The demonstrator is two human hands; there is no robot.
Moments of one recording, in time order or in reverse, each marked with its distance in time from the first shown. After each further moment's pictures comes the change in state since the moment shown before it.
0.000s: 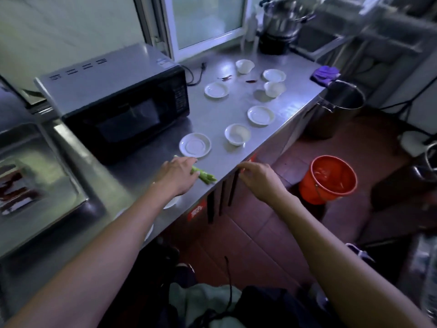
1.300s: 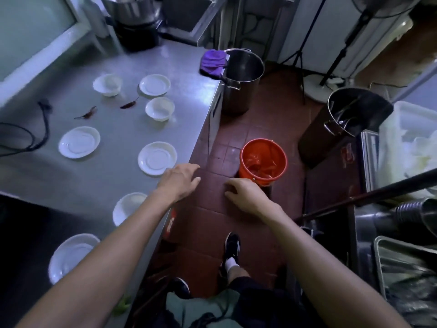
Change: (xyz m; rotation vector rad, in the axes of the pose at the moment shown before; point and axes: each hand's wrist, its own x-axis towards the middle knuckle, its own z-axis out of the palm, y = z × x) left_hand 0.359 0.272 0.042 0.066 -0.273 0.508; right_hand 0.143 0.260 -0.126 -0.044 -0.098 0.517
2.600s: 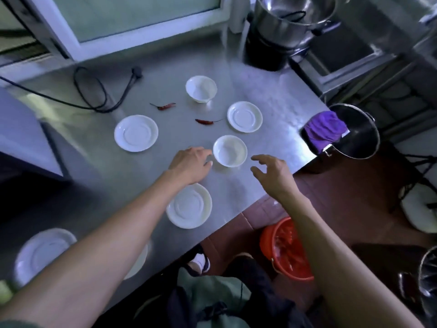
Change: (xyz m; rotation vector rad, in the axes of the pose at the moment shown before) left_hand 0.180 -0.170 -0.063 -0.332 0.225 -0.534; right_hand 0.363 -0.085 -0.111 -0.035 -0.030 -0.426
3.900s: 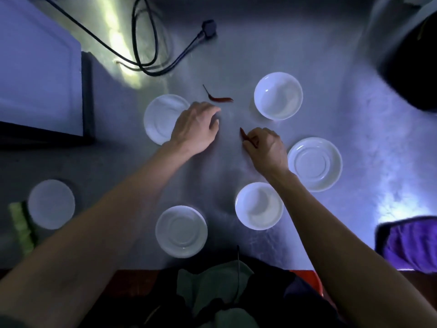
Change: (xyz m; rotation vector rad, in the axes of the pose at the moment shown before) left_hand 0.133 -0.104 -0.034 -0.127 0.296 -0.523; right_hand 0.283 -0.055 0.115 -0.001 -0.400 -0.364
